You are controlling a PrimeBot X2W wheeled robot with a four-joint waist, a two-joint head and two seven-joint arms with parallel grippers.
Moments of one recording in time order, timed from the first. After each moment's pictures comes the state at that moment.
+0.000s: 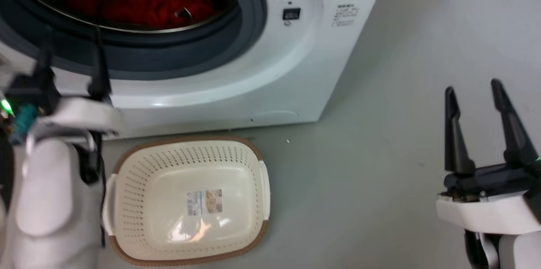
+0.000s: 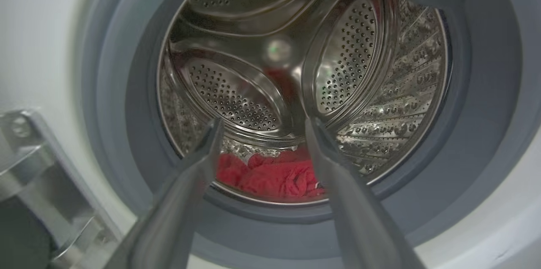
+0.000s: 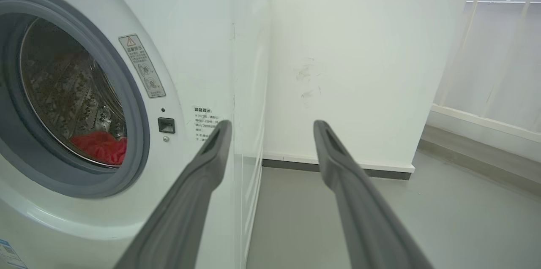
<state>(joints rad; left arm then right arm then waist) -0.52 0.20 0.13 0.32 -0.03 -0.10 -0.26 -0.09 -0.05 -0.01 -0.22 0.01 0.13 -0.26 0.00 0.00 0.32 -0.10</state>
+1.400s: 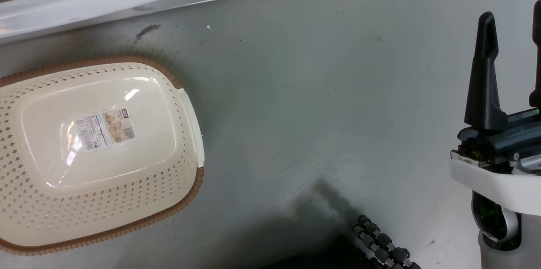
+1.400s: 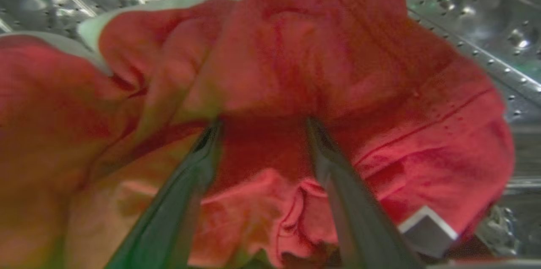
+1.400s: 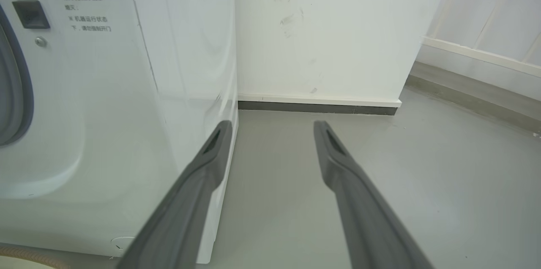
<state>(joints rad) -1.71 0.59 -0.43 1.04 -0.40 -0.13 0.65 -0.29 -0.05 0.03 -0.35 0.17 0.13 -0.26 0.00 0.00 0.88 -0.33</state>
